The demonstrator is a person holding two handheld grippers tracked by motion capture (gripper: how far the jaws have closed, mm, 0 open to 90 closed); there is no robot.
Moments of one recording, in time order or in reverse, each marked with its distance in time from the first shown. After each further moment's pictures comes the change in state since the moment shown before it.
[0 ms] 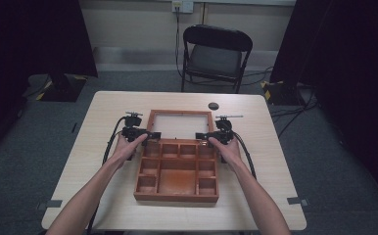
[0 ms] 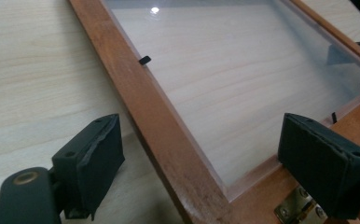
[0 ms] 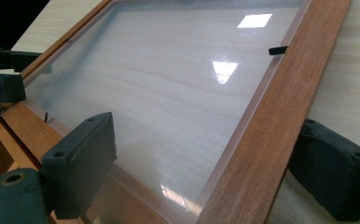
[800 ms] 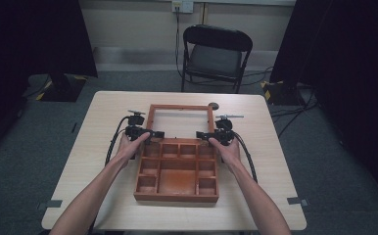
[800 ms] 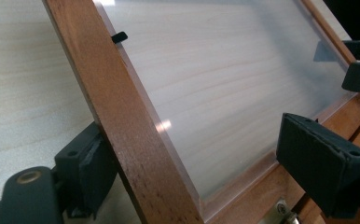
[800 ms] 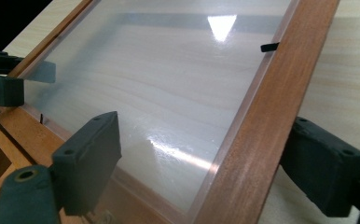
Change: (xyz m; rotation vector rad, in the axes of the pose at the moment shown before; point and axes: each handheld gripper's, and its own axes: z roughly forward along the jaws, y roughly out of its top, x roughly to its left) left arm -0.004 0.006 0.006 0.034 -0.073 -0.041; right arm 0.007 0.000 -0.007 -0.060 -0.050 -0.068
